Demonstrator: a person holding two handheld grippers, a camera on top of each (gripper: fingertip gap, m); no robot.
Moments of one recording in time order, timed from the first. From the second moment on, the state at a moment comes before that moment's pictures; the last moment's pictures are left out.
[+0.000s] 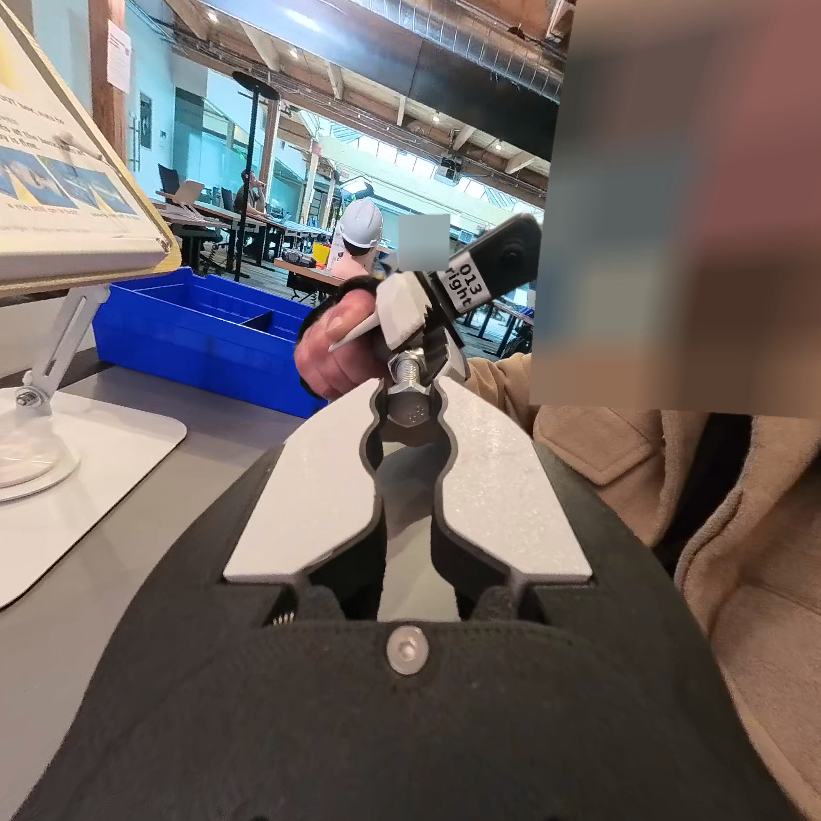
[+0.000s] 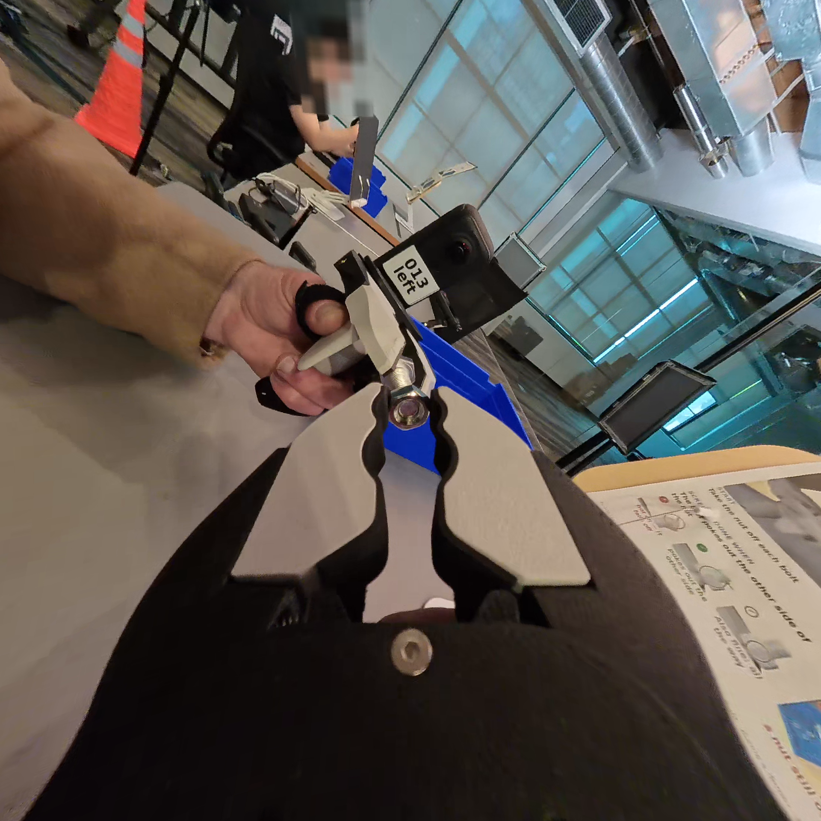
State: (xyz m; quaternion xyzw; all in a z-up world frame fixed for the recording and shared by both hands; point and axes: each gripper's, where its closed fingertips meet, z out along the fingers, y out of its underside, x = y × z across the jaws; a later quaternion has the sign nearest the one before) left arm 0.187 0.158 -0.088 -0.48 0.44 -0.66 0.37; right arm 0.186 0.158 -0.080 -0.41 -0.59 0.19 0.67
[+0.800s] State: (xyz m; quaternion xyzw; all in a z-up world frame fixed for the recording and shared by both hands) left arm 0.189 0.168 -0.087 -0.47 0.54 -0.40 0.57; right arm 0.188 0.165 -0.083 -0.49 -0.44 0.52 0.54
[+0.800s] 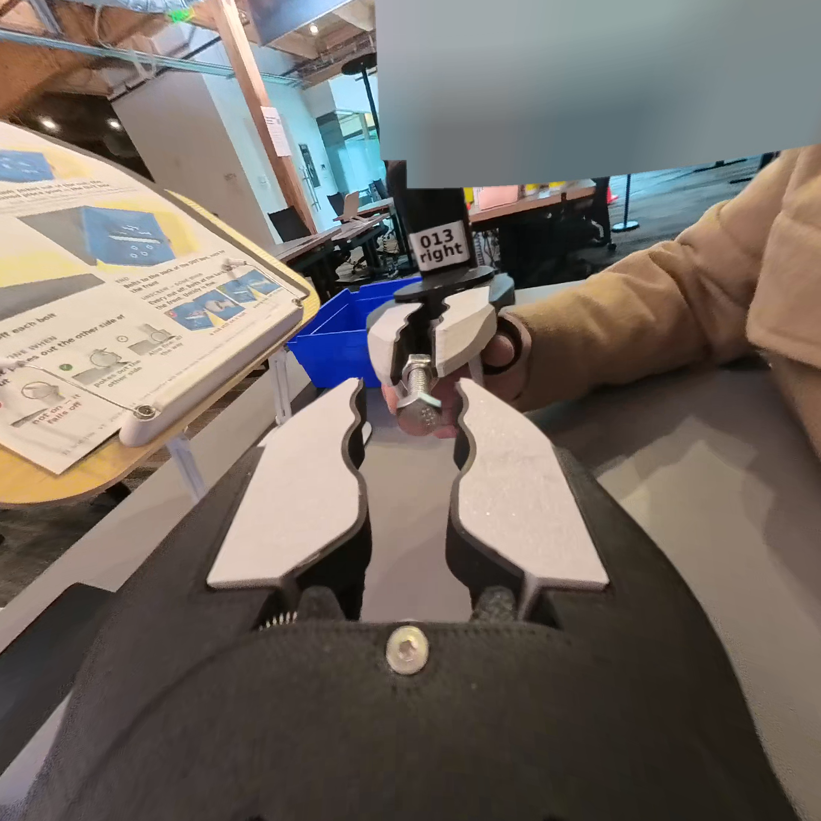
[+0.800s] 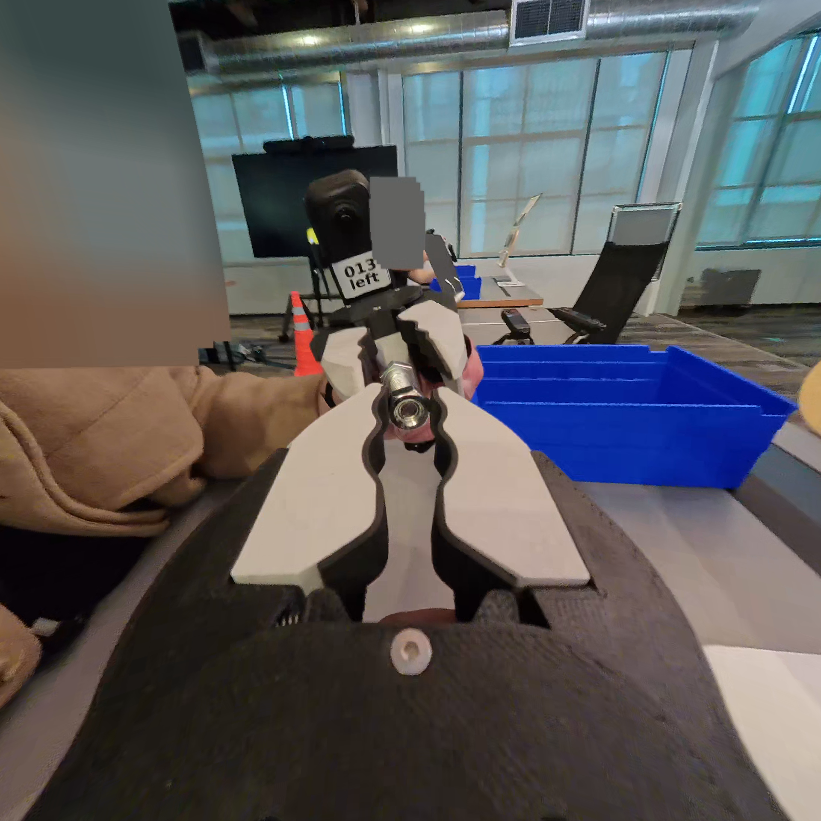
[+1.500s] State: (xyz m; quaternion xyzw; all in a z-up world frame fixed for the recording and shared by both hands) left arm 0.193 0.159 -0.092 -0.50 0.44 -0.64 0.38; right arm 0.190 0.161 -0.083 -0.42 -0.57 0.23 0.67
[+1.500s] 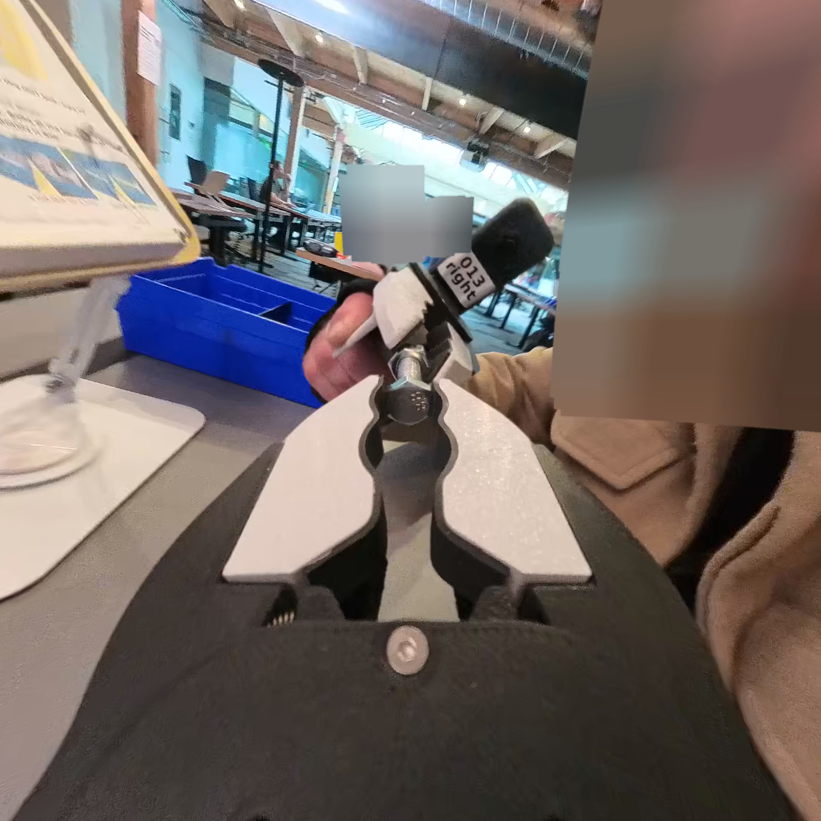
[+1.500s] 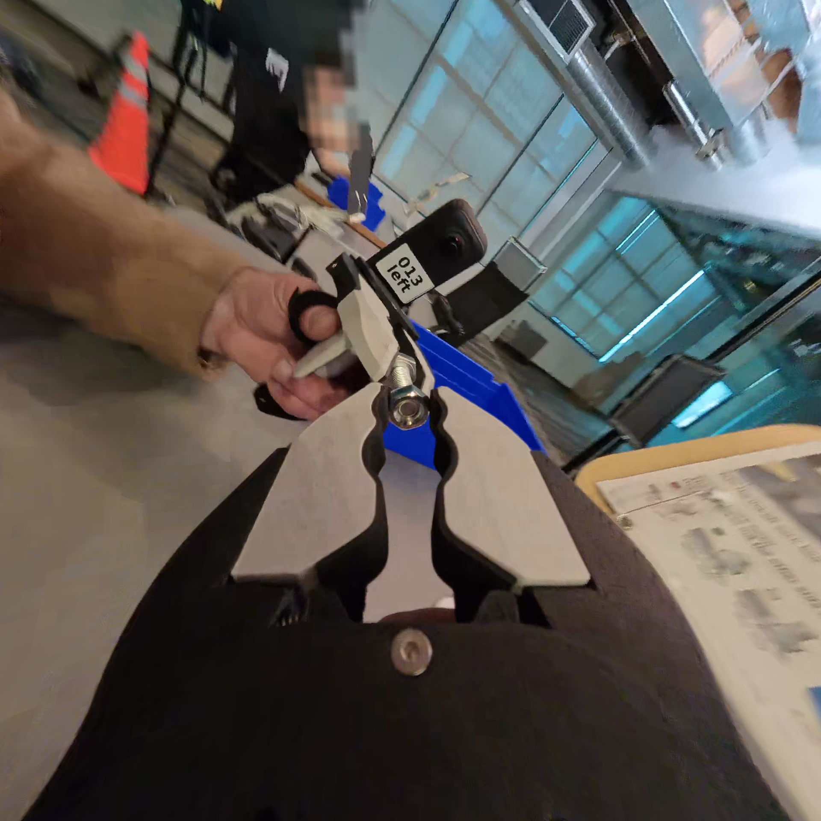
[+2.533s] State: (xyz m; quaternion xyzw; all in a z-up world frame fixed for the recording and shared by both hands) left arm 0.200 0.154 -0.096 -0.48 0.43 -0.68 0.35; right arm 0.189 0.163 -0.087 -0.43 -0.56 0.22 0.67
